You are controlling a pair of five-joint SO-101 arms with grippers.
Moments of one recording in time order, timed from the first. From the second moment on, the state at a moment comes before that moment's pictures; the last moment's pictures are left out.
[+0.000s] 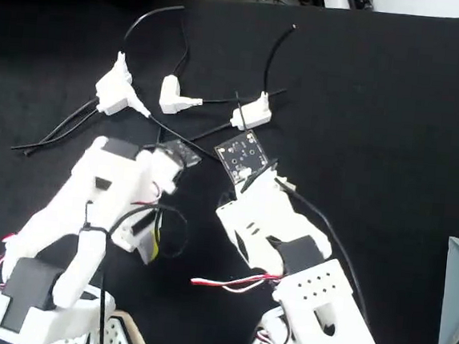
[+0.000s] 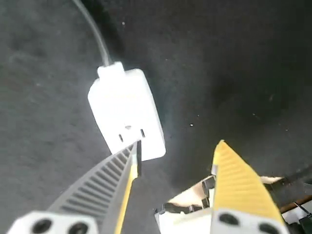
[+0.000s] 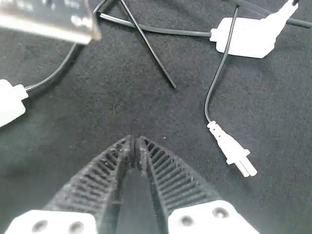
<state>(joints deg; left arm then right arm) 8.9 -12.6 41.9 79.4 -27.0 -25.1 -58.3 70.8 45.7 10.4</state>
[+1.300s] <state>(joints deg) 1.5 -41.8 48.7 74.3 -27.0 -25.1 -58.3 71.6 45.7 10.4</state>
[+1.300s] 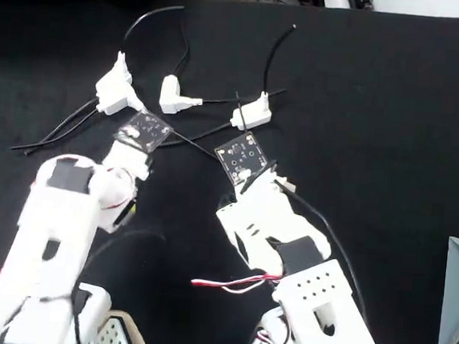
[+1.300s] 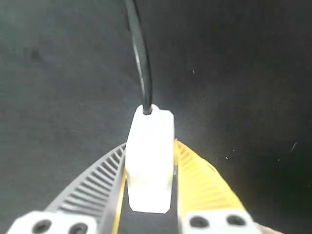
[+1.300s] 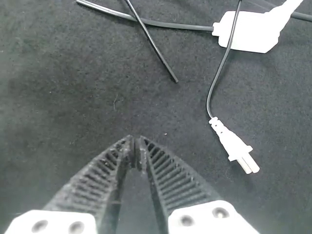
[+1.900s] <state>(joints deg) 12.7 -56.1 70.9 61.2 -25.1 -20.1 -58.3 71.6 45.7 10.4</state>
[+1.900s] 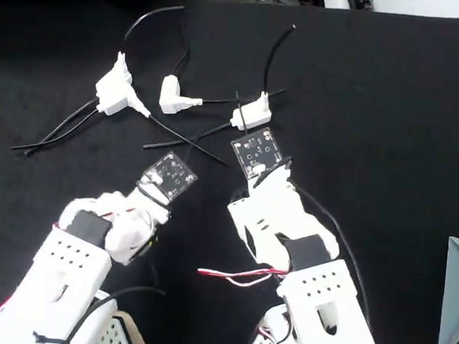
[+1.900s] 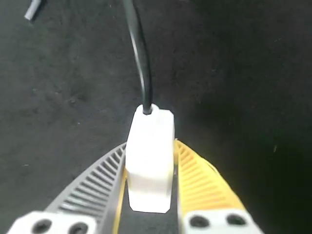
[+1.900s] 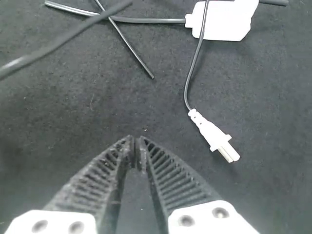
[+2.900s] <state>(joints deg) -13.0 -57.0 65.8 58.6 -28.3 -20.1 -58.3 71.6 45.7 10.4</state>
